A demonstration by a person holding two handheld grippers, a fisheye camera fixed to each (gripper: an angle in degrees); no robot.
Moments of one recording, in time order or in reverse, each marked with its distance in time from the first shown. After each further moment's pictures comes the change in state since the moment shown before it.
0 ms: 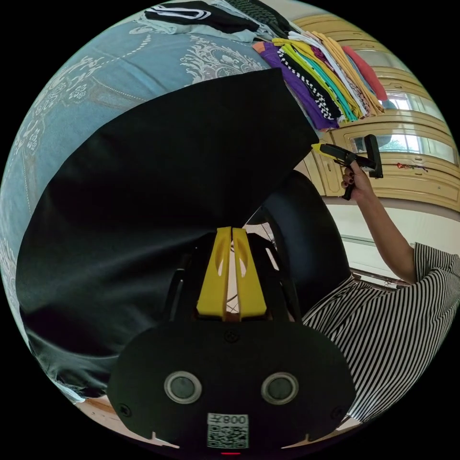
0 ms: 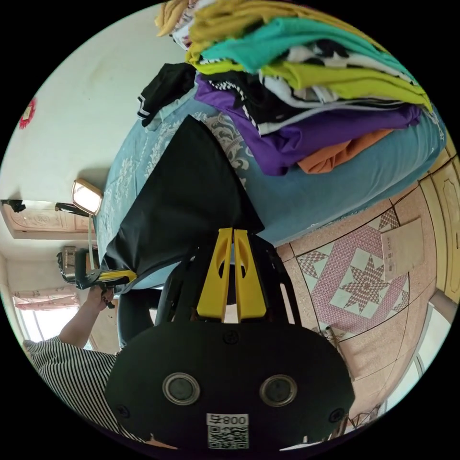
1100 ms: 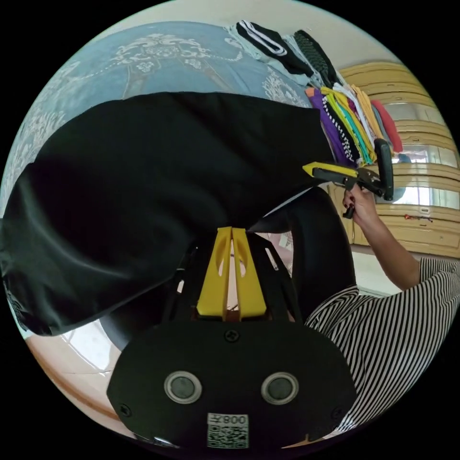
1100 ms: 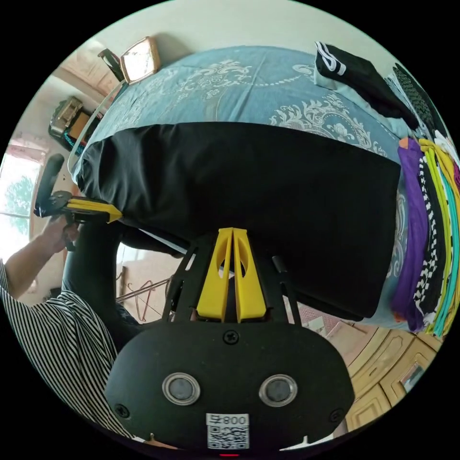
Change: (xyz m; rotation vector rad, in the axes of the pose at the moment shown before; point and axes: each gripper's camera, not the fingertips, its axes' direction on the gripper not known) left arm -0.111 0.189 -0.024 0.253 -0.025 -0.282; right arm -0.397 0.015 0.037 -0.216 0.240 -0.723
